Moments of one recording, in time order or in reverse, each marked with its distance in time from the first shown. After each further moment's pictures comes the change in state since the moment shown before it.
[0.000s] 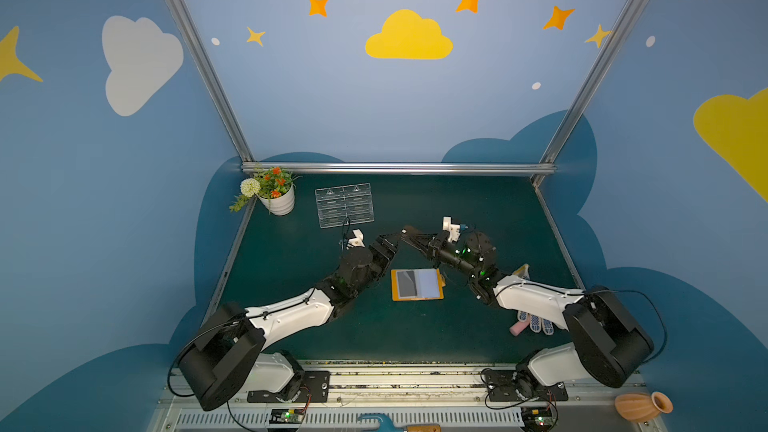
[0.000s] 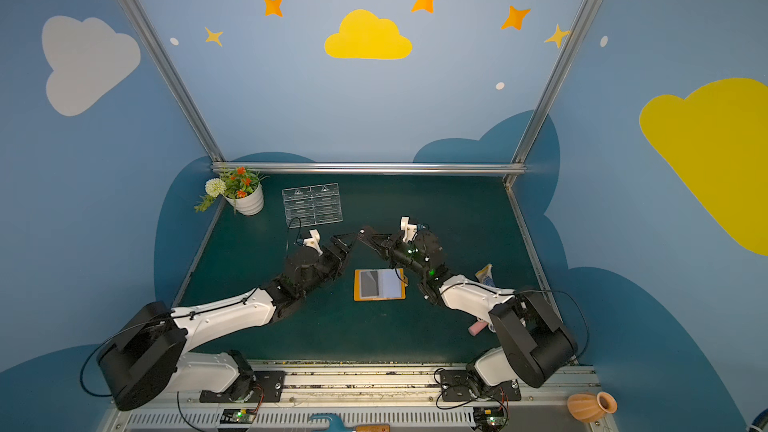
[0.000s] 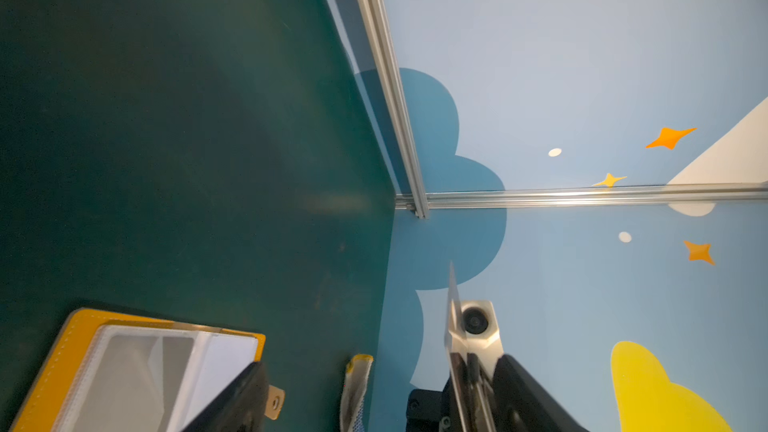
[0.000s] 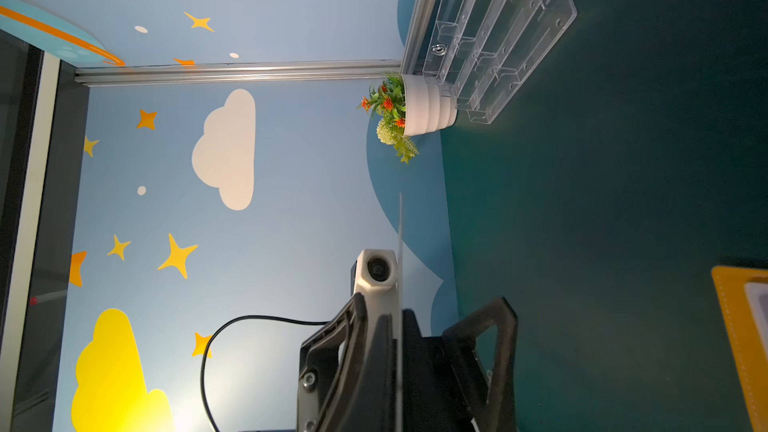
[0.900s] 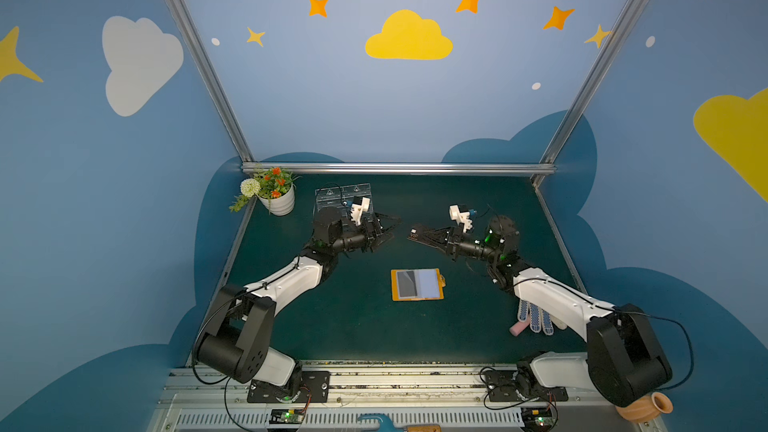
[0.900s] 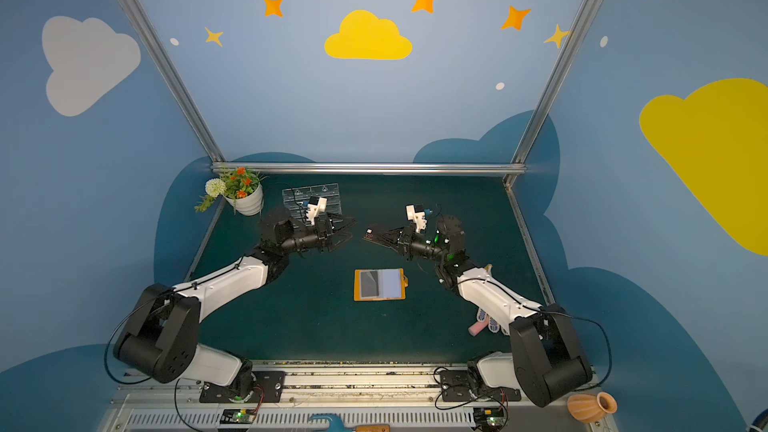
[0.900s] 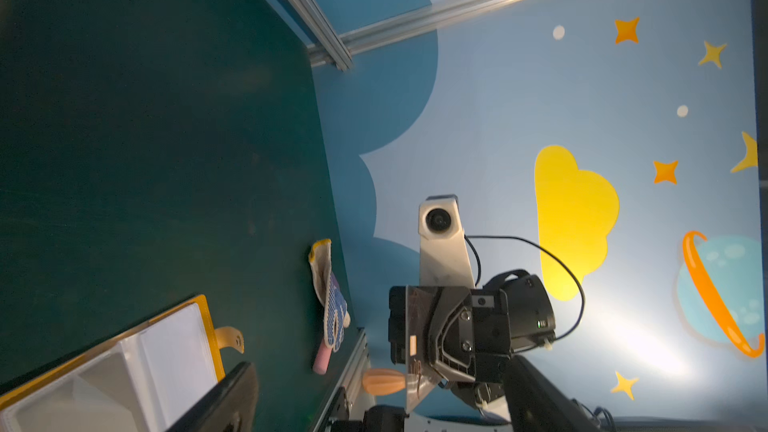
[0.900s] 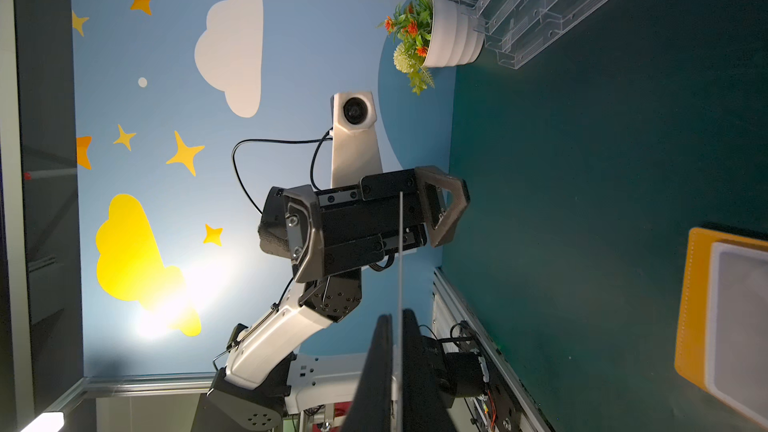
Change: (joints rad) left arm 0.357 0.159 0.220 0.026 0.951 0.255; right arm -0.177 -0.094 0.089 -0.234 -0.433 -0.167
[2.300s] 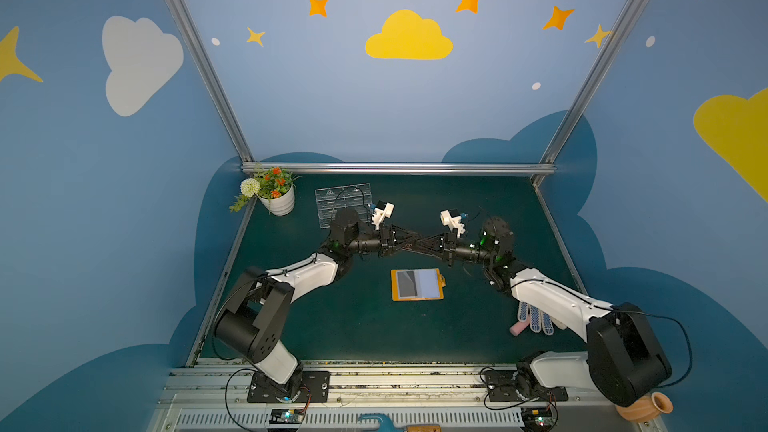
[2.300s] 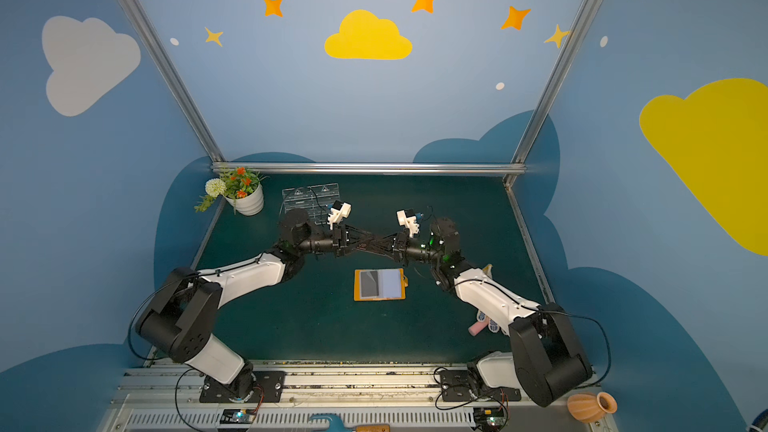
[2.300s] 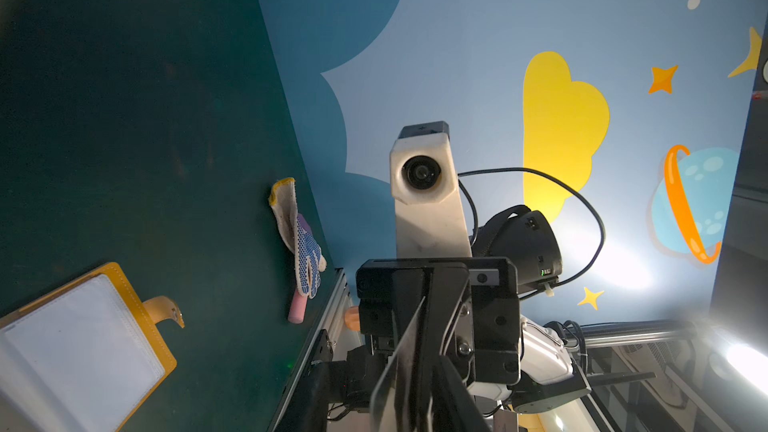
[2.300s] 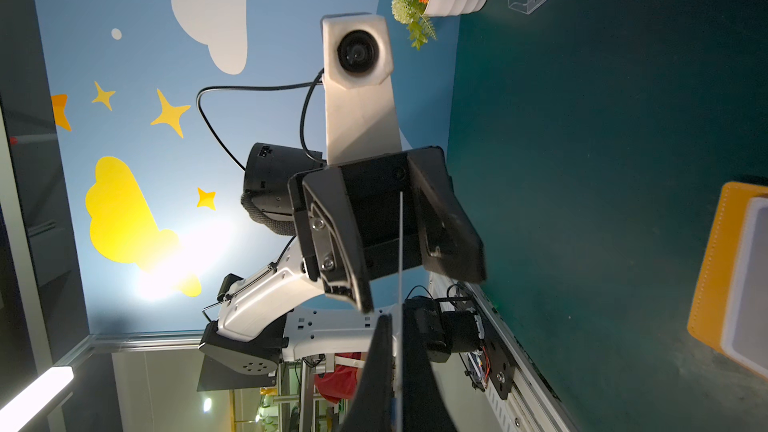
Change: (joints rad) left arm -0.101 0.127 0.043 0.135 0.116 -0.041; right arm 0.053 0.003 0.001 -0.023 -0.054 -0.021
